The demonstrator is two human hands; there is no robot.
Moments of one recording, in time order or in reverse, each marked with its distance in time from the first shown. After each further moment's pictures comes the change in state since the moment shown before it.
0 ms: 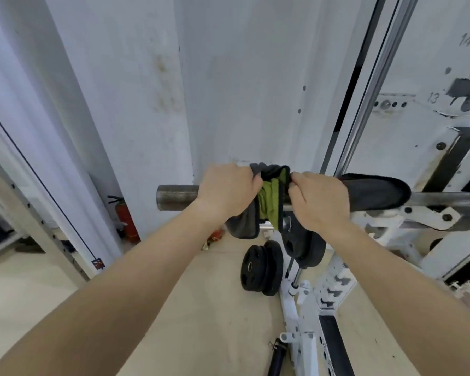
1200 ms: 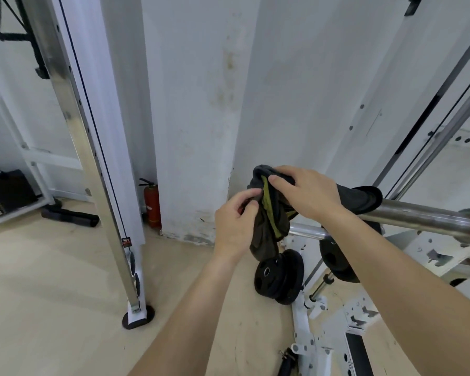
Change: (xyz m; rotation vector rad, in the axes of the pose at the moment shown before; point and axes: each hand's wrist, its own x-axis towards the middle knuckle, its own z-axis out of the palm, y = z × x) left_hand -0.142 -0.122 0.025 -1.462 0.313 -0.688; right_hand 0.064 -0.201 -0.010 0.338 -0.319 0.026
